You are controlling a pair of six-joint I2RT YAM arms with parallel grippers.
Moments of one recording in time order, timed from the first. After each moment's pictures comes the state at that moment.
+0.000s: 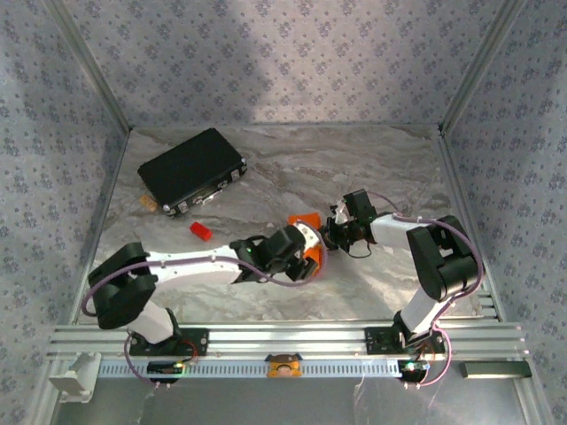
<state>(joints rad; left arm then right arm) -1.16 1.55 0.92 -0.18 -0.15 -0.26 0.37 1.65 0.74 -0.13 -0.70 0.72</state>
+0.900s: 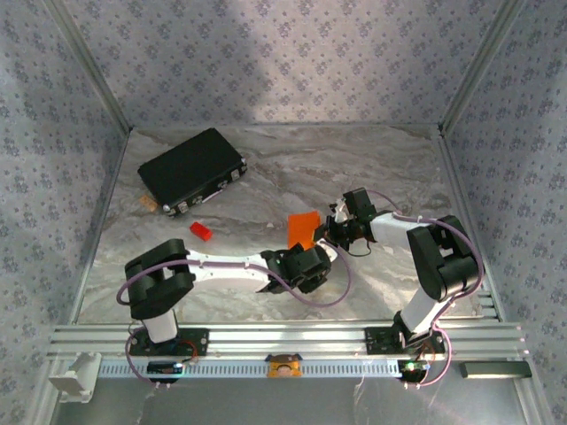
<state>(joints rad) -1.27 1.74 1.03 -0.26 -0.38 -0.14 0.37 1.65 0.76 -0.14 -0.70 0.72</state>
